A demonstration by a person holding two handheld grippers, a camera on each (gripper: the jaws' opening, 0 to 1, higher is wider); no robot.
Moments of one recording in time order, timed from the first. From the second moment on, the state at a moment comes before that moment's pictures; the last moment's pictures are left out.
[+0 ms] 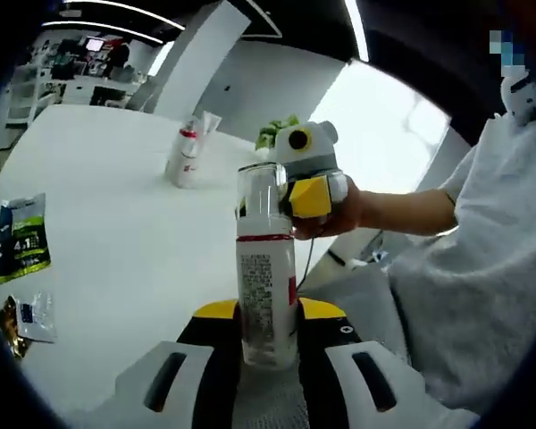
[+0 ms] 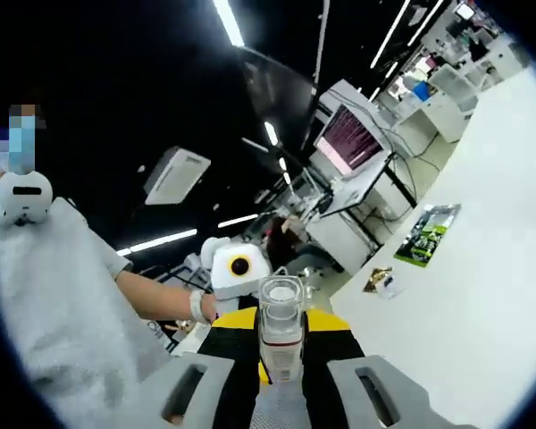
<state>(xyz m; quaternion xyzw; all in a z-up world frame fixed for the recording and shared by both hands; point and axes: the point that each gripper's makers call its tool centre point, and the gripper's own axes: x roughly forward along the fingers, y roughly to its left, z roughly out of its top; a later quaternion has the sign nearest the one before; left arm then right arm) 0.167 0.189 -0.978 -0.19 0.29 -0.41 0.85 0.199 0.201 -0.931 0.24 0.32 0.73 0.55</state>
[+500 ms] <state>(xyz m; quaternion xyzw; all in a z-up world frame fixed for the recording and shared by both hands) 0.191 0.226 -1.003 -0.10 0.31 -0.25 0.91 0.231 0.232 -0.976 0.34 0.42 0.52 0.66</state>
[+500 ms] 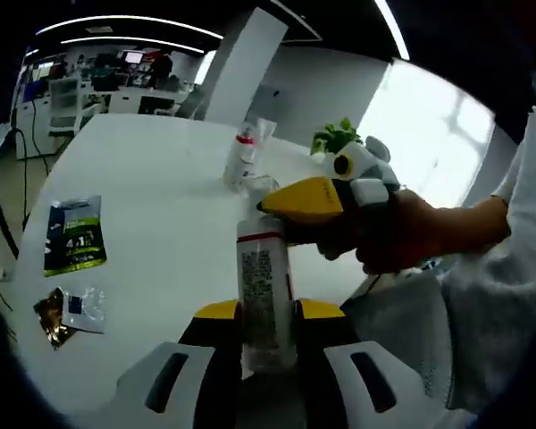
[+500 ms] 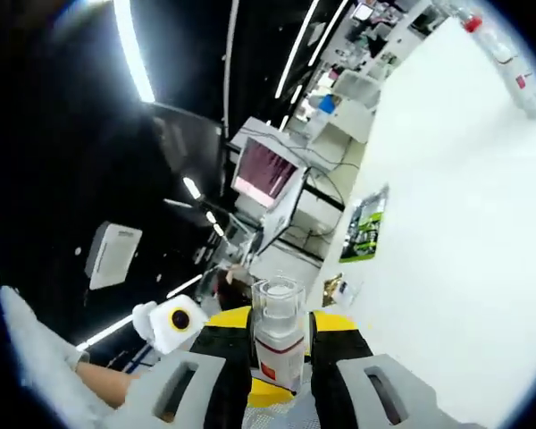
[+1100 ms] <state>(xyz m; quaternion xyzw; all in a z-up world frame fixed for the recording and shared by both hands) 0.189 0.237 -1.032 0.04 0.33 -0.21 0.92 0.203 0.245 -1.011 0.26 0.47 0.50 0.68</state>
